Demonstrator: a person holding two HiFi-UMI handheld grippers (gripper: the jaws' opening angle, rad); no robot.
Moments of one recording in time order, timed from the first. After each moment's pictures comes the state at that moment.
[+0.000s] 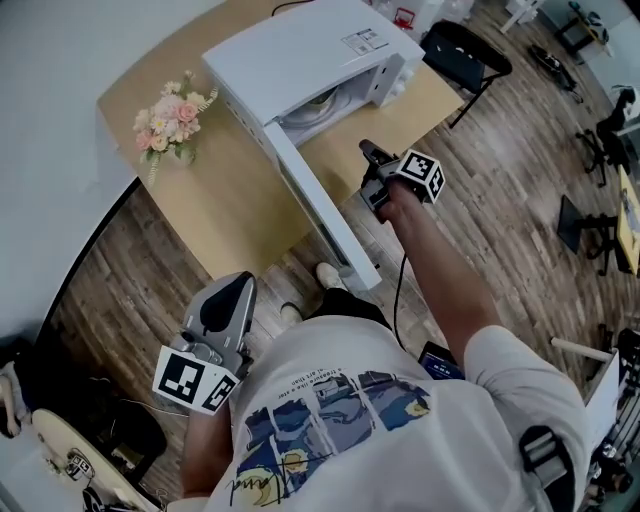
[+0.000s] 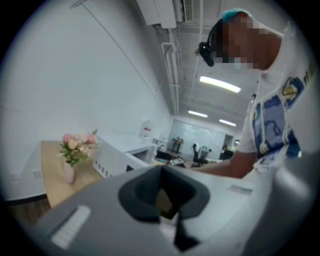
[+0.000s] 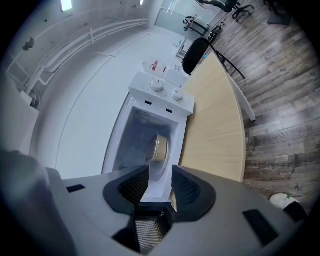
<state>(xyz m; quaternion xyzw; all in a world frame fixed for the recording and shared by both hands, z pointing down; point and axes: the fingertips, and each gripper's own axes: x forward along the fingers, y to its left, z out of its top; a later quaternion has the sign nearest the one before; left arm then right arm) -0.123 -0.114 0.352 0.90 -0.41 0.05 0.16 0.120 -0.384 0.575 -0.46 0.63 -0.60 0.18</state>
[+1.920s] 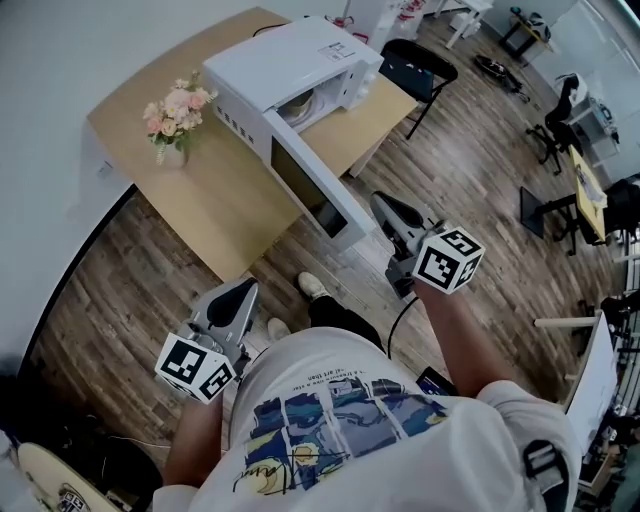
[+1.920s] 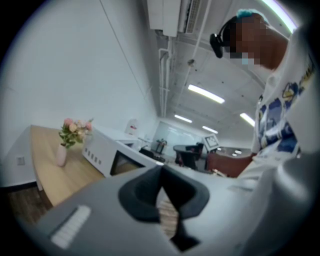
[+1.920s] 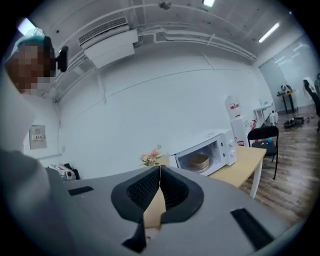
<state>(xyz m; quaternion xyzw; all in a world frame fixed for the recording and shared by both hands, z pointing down) -0.164 -0.014 0.376 0.93 -0.32 0.01 0.18 0.052 -0.119 0.353 -0.46 0.86 -0.21 0.00</state>
